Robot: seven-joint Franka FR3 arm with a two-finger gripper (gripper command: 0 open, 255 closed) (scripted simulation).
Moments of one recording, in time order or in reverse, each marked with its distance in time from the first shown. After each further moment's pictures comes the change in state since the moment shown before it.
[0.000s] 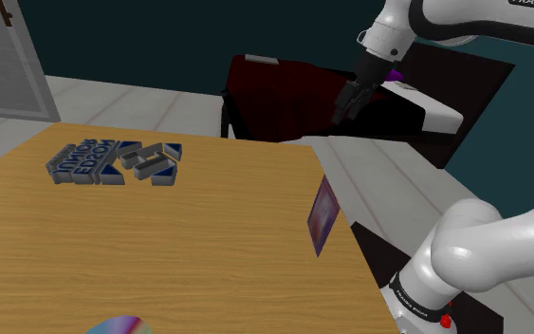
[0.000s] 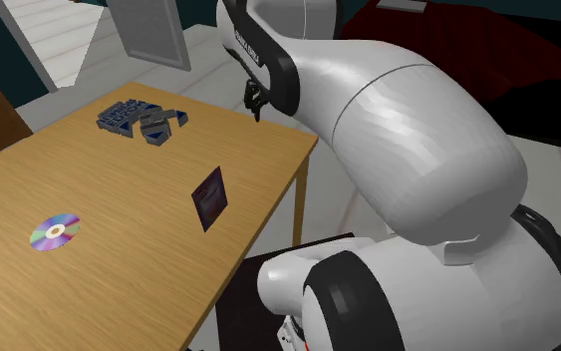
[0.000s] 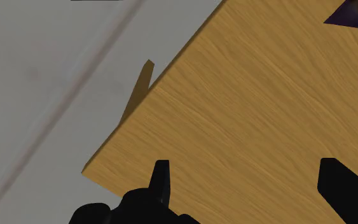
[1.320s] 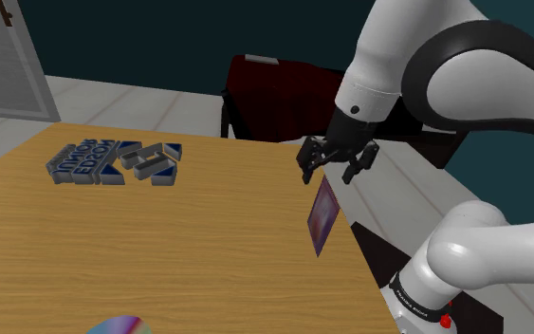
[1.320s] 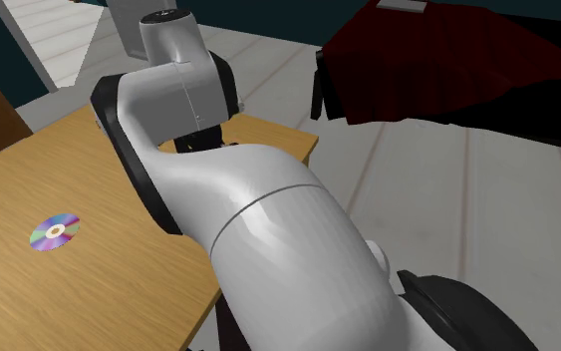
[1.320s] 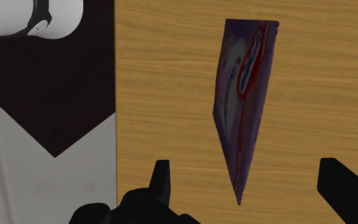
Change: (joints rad) arm -0.087 -0.173 0.506 -0.162 0.268 -0.029 0.851
